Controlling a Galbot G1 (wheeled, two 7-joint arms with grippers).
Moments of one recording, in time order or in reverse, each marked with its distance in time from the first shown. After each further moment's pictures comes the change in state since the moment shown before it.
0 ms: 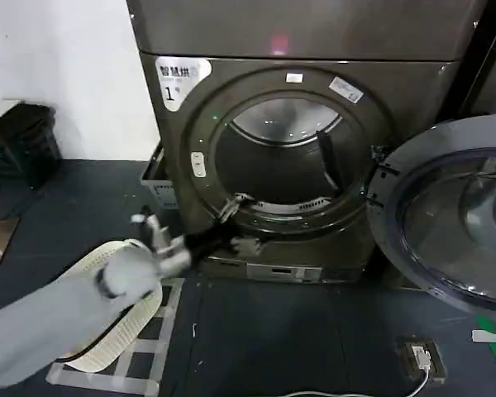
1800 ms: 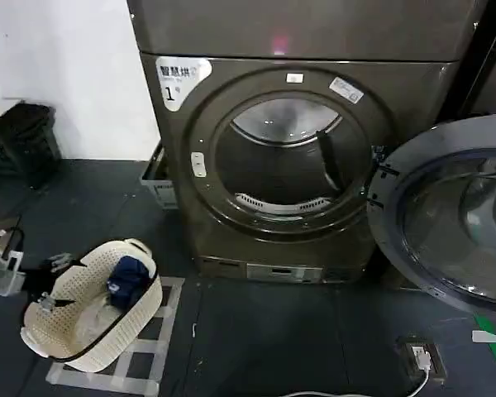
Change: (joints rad) left arm 0.178 0.578 -0.226 0.206 0.742 -0.039 0.506; right arm 0.053 -0.016 -0.038 0.034 -0.108 0.027 0.037
